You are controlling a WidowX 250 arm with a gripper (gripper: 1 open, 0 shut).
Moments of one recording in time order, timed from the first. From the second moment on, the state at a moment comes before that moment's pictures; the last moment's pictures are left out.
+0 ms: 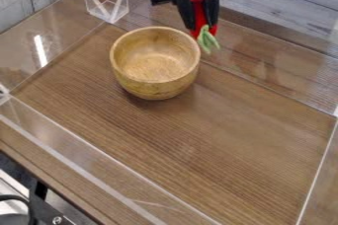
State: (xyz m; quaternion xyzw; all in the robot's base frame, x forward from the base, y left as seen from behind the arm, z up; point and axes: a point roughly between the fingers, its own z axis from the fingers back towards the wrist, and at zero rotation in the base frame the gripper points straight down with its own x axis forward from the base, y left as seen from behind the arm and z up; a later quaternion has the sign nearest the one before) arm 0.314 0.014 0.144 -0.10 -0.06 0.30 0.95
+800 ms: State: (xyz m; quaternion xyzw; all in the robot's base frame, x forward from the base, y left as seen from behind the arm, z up) arm 0.305 0.050 0.158 -0.10 -0.08 0.26 0.96
